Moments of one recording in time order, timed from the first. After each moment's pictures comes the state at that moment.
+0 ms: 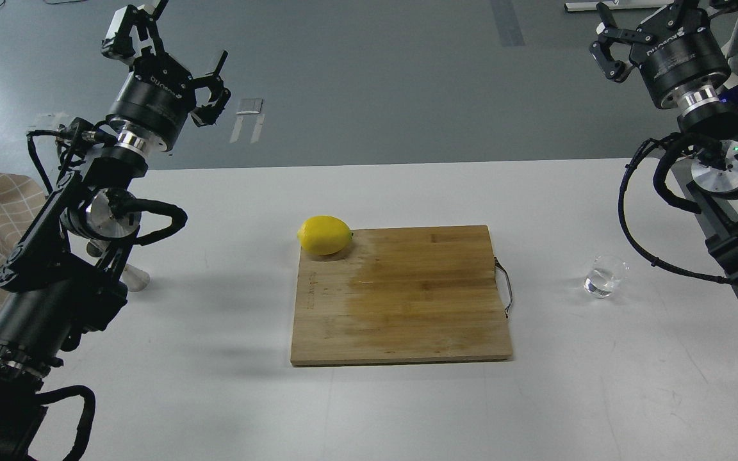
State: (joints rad) left arm -0.69 0.26 -1.22 -0.95 0.46 -0.30 -0.20; right arm 0.81 -0.34 1.05 0.75 -0.10 0.37 0.28
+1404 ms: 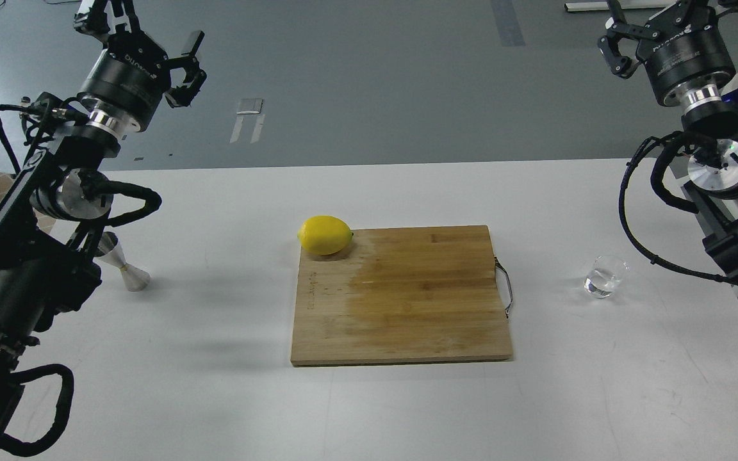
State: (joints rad) left arm -0.76 0.33 -1.20 -0.87 0.48 -0.36 -0.21; right arm 0.82 -0.34 1.04 0.73 -0.10 0.32 0.33
